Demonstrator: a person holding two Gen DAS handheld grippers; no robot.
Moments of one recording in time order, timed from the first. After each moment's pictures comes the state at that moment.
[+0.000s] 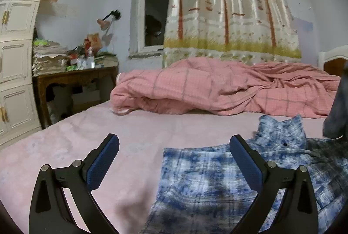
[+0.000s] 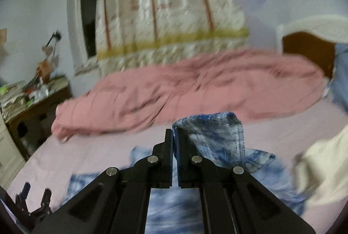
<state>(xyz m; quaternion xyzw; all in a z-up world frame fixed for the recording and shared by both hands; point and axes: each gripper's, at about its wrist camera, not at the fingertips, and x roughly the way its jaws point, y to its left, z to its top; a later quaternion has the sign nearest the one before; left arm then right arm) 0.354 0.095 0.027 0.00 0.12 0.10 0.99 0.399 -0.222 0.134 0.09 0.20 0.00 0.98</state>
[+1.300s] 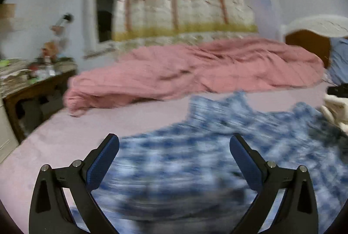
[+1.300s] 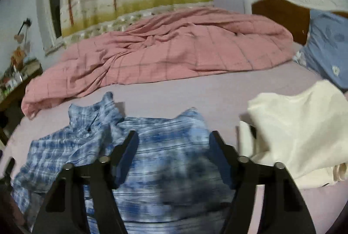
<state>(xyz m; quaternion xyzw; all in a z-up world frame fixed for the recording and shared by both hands) 0.342 -0.037 0.034 0.07 0.18 -0.05 0.98 0.359 -0.397 0.057 0.11 0.28 -0.07 0.95</state>
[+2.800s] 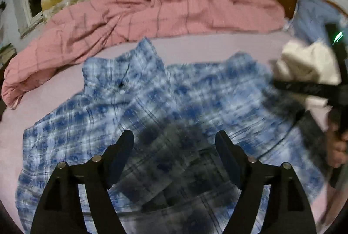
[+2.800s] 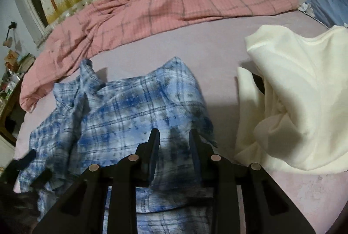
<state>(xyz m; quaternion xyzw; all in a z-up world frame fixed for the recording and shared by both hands) 0.394 -0.193 0.002 0.13 0.38 -0.17 0.90 0.385 -0.444 -0.006 0.17 0.40 -0.05 0.90</state>
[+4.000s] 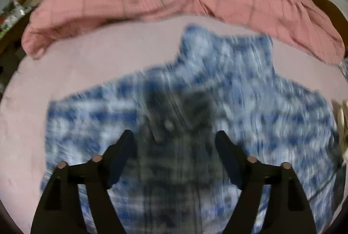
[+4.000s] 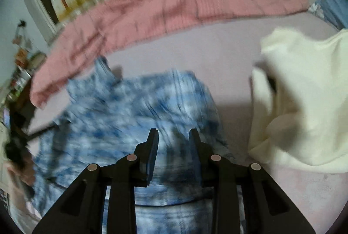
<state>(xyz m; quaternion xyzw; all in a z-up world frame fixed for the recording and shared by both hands) 0.503 -0.054 -0.011 0.03 0.49 -0.04 0.87 0.371 -0.433 0.009 0.18 0.39 -0.01 0.90</state>
